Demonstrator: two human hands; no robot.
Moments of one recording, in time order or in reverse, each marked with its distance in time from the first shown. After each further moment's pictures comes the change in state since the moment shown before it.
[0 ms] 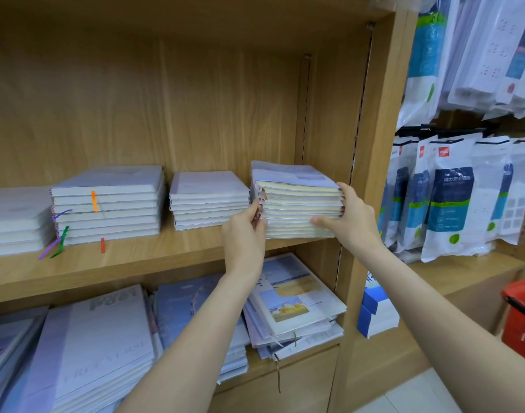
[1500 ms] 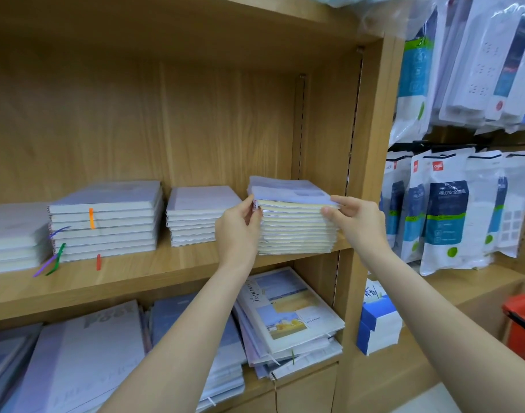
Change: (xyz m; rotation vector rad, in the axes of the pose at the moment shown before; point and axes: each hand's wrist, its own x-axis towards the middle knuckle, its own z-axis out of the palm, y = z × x) left_hand 0.025 0.017 -0.004 -0.081 0.037 0.008; right_hand 0.018 0.003 -0.013 0.177 0.147 0.013
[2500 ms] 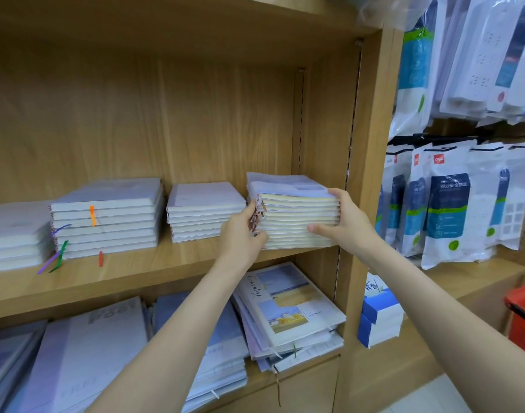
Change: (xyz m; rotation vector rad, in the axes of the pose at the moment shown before) left_hand 0.000 -0.020 -0.005 -0.007 -0.310 -0.069; right_hand -0.006 0.003 0.002 -0.091 -0.307 -0.035
